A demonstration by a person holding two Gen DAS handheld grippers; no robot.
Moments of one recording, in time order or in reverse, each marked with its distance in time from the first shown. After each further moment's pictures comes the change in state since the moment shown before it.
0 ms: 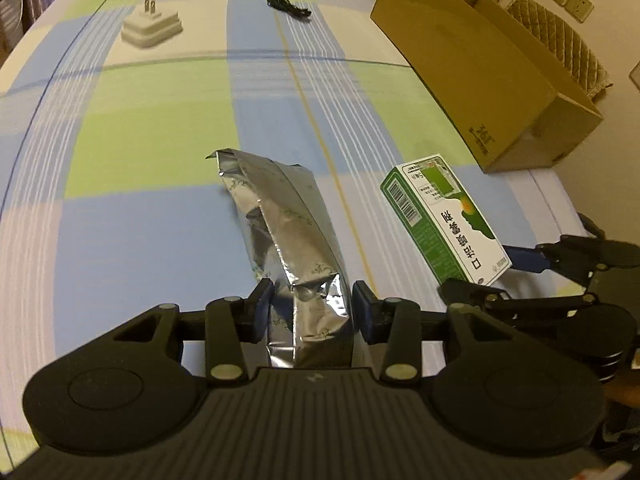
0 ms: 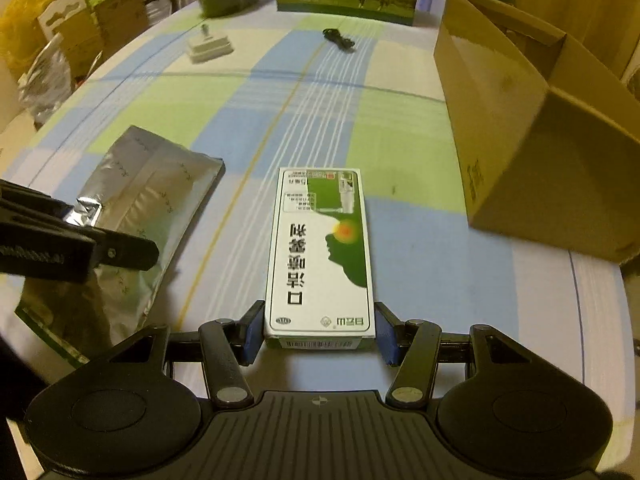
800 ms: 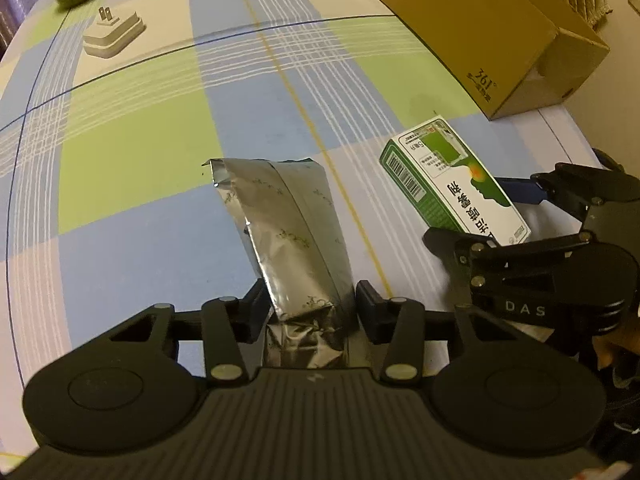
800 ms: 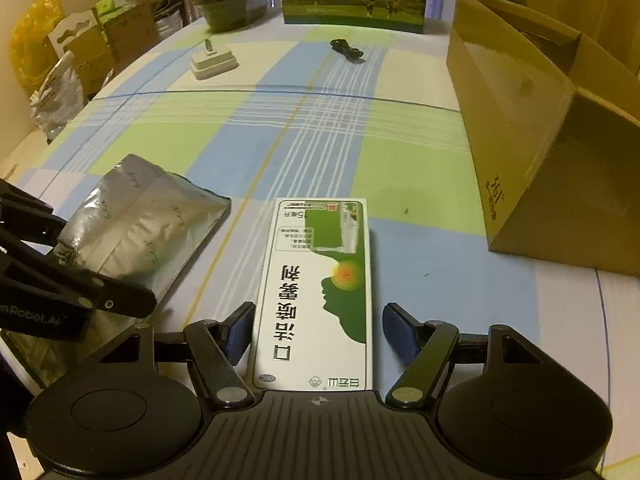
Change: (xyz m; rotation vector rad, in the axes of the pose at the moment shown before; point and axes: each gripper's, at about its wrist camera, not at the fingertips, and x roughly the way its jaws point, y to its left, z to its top) left arm 0.018 -0.022 0.021 0.170 0.138 0.084; right arm 0.023 -0.011 0.011 0.014 -0.054 0.073
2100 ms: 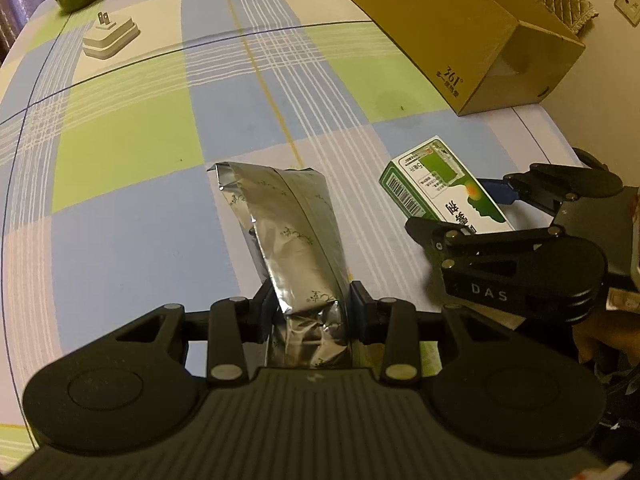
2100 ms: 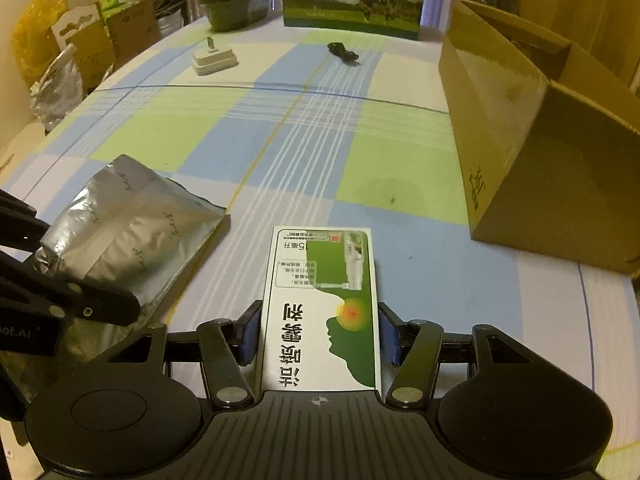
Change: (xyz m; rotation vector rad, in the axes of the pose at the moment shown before) left arm -0.016 -0.016 -0.020 -0.010 -0.034 -0.023; right arm -0.009 0.000 -0.017 -0.030 -0.024 -0.036
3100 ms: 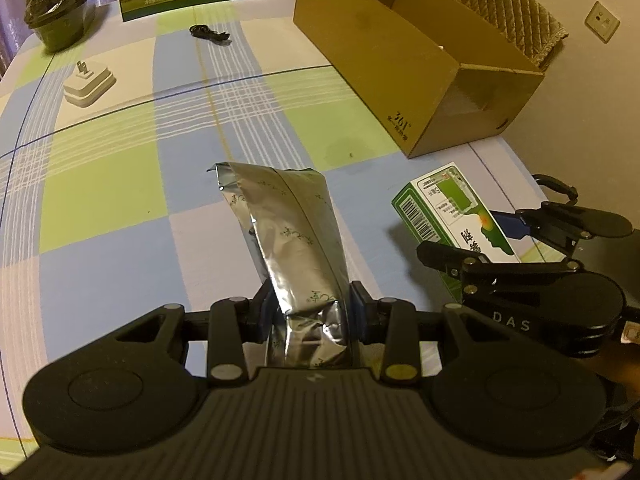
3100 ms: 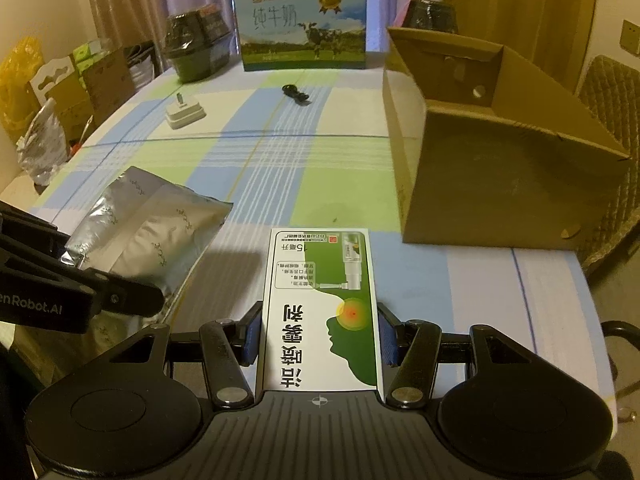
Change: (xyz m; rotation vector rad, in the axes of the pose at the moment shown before) left arm -0.030 -0.027 0.014 0.024 -0.095 -0.050; right arm -0.063 -0.025 -0.007 0.125 -0.091 -0.034
